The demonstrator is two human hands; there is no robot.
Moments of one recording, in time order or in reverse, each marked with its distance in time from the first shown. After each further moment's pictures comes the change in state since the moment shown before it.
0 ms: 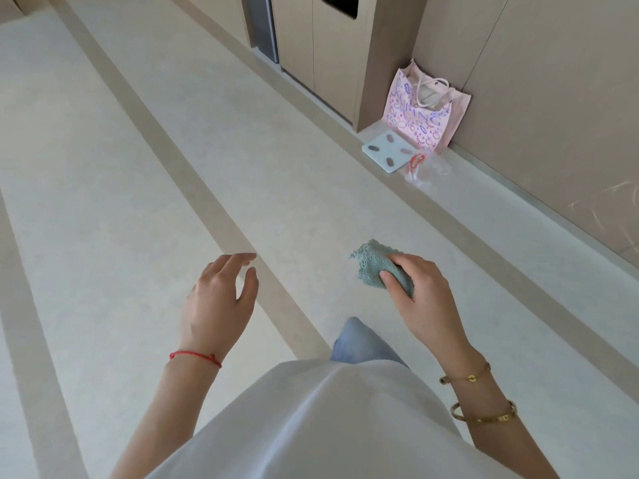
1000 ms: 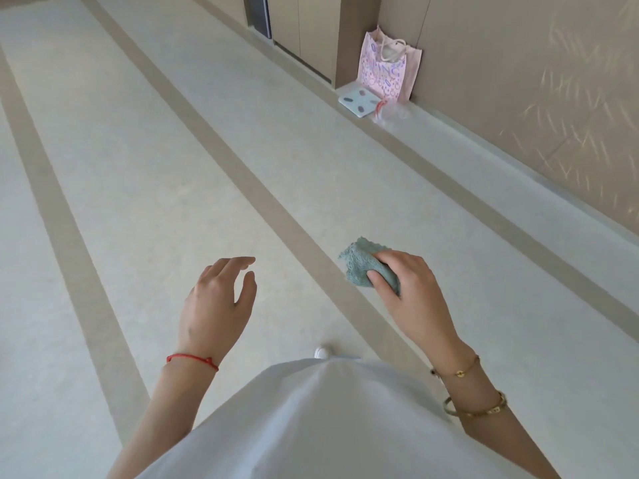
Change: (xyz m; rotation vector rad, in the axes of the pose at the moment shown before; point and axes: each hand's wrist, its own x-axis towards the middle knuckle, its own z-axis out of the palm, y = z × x) left_hand -0.699 0.063 -0.064 0.000 0.007 0.003; right_hand -0.684 0.013 -0.124 -0.040 -0.013 -0.094
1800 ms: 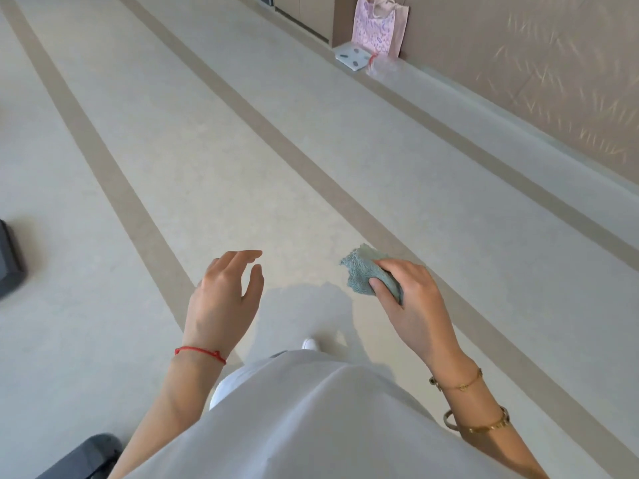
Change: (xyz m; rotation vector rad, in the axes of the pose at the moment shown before) left_hand -0.551 -0.062 -0.117 -0.048 -0.015 0.036; right_hand -0.577 -0.135 -0.006 0.027 0.006 0.065
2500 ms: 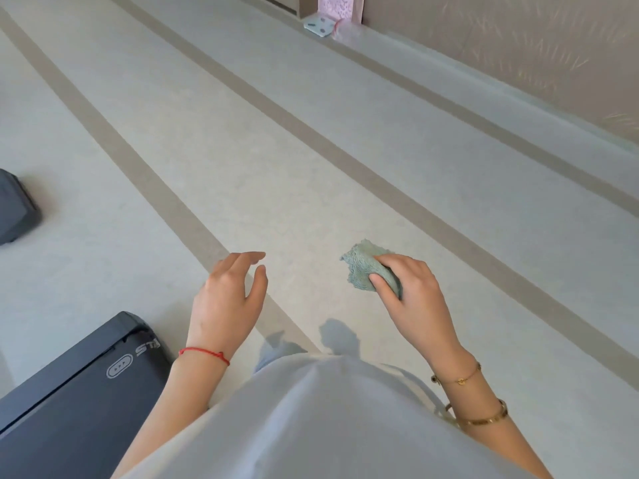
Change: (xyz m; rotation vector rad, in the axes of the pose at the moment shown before) left_hand -0.483 0.019 -0.075 -0.042 -0.094 0.034; right_hand -0.503 -0.054 -0.046 -0.038 0.058 0.087
